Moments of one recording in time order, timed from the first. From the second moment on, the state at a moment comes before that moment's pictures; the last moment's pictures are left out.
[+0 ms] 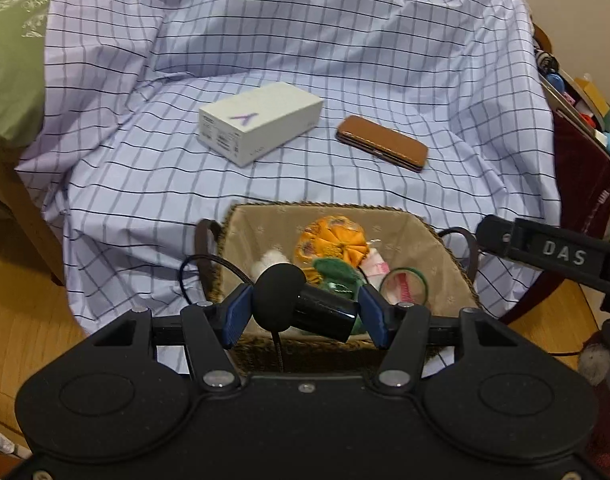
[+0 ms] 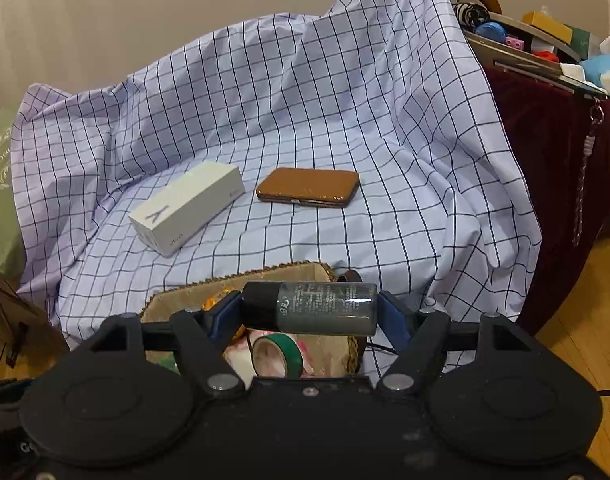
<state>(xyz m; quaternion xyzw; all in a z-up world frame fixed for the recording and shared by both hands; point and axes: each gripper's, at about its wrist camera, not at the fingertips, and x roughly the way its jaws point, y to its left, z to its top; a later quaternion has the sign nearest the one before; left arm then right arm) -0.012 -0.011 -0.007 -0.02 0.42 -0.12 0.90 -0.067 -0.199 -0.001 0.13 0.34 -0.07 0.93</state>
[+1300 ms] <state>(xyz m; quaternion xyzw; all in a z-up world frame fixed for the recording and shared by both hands) -0.011 0.017 0.030 -0.01 0.33 -0.02 0.94 -0.057 -0.196 -0.017 0.11 0.37 -0.06 0.92</state>
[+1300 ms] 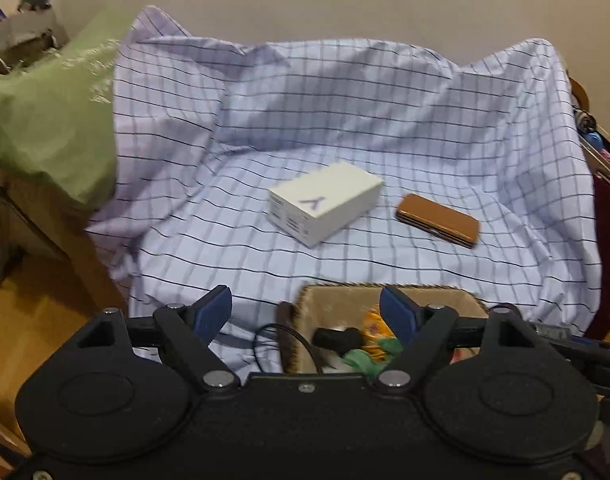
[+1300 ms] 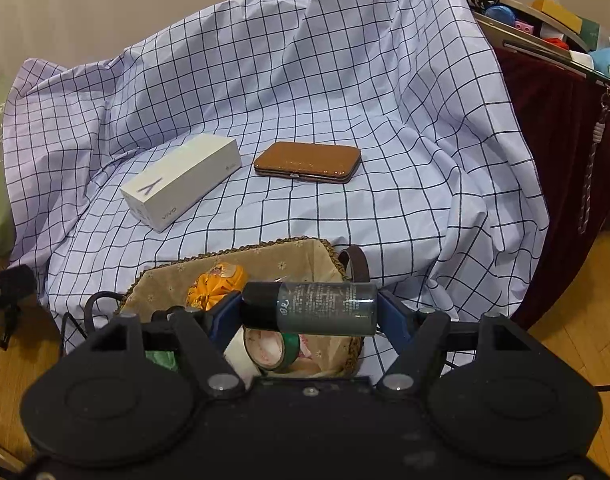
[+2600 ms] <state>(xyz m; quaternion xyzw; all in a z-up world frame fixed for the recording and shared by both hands) -0.024 0.001 0.003 0.01 0.37 -0.04 0.93 -0.062 -0.191 -0.014 0.08 0.38 -0.04 0.92</state>
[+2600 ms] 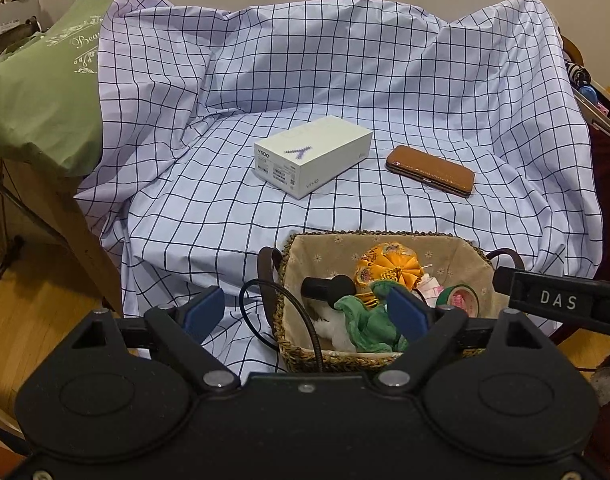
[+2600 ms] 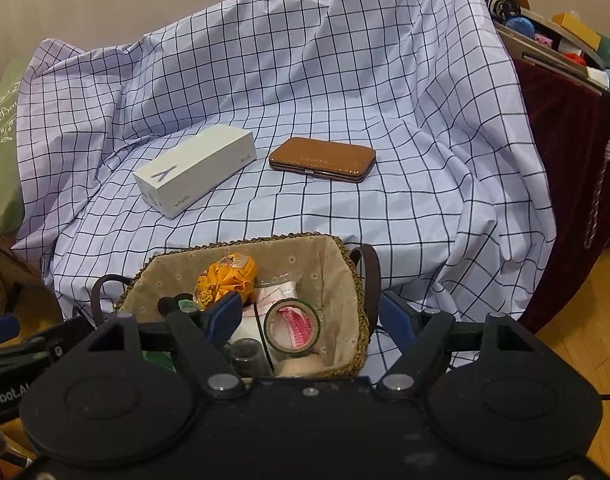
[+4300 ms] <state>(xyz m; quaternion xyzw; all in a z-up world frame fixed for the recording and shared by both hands) -0.026 -0.004 -0.010 0.01 0.41 -0.03 0.91 -0.079 -0.193 -0.017 0.04 0.39 -0.06 0.92</state>
